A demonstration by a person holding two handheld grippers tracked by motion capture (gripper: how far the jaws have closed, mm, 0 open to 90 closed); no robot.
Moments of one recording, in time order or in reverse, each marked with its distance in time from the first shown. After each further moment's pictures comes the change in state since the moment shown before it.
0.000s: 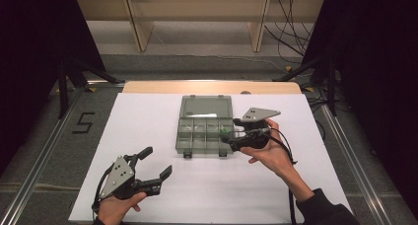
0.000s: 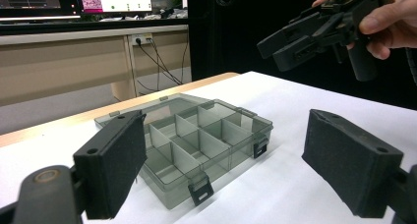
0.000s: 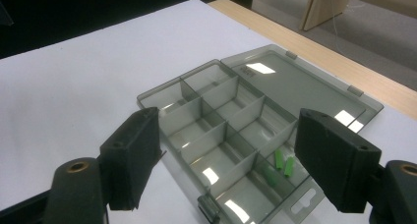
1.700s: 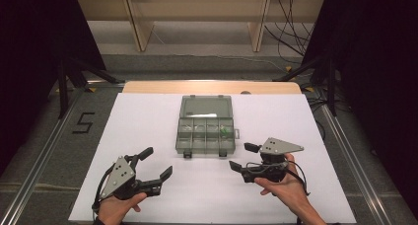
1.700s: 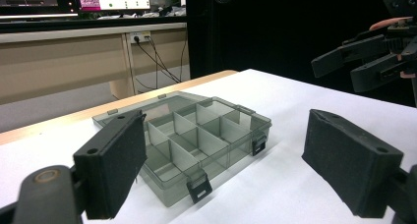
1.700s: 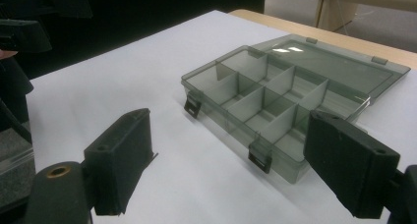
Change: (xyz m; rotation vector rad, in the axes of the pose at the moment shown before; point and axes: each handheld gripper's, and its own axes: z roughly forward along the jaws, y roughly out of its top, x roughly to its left) left arm 0.000 -0.001 0.001 0.007 -0.006 0.009; right arm 0.035 -0.064 -0.041 -0.122 0.055 0.108
